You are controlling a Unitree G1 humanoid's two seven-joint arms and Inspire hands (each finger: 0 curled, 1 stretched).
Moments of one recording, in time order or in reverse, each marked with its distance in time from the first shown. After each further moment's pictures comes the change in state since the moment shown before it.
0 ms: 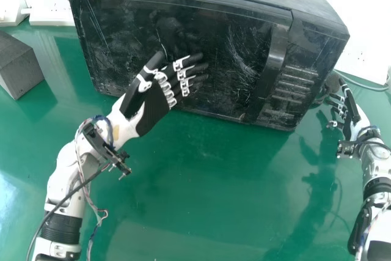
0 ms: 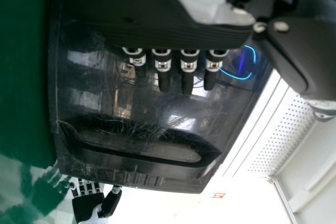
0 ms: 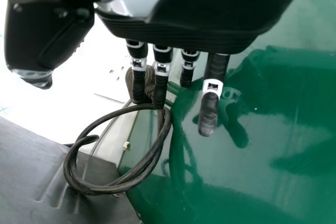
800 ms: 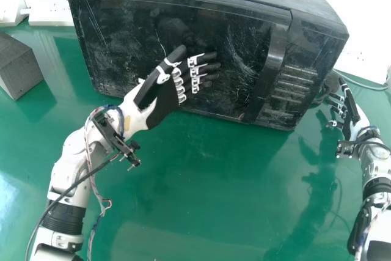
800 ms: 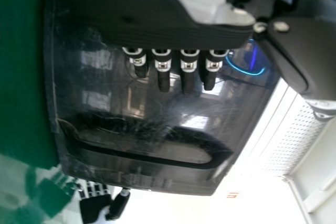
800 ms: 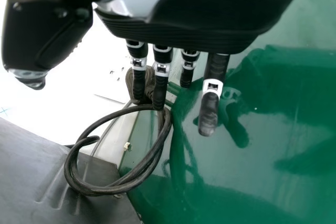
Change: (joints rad) left arm -0.086 0.003 -0.043 0.030 0.058 0.060 0.020; right arm 0.000 0.004 -0.005 0.000 0.000 -0.006 -0.001
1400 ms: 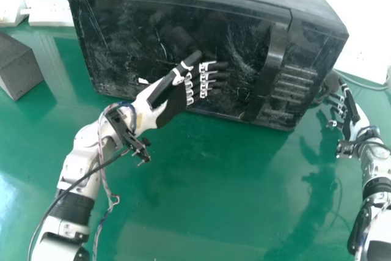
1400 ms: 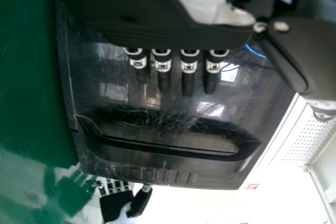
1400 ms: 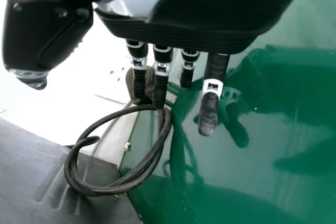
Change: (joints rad) left arm -0.090 -0.027 -0.028 0.187 0.071 -0.066 -0.019; right arm 0.000 0.001 -0.001 0.000 0.000 -0.001 -0.002
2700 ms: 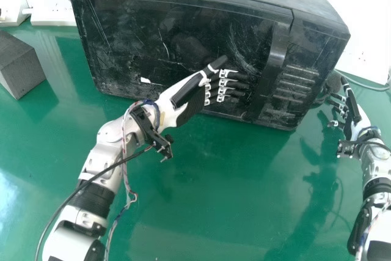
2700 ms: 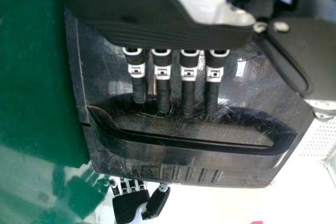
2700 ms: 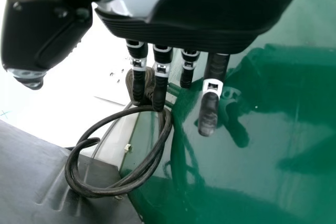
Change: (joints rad) left arm -0.110 -0.109 -0.012 0.229 0.115 -0.127 0.027; right arm 0.001 -0.001 -0.006 0.001 0.004 0.002 -0.010
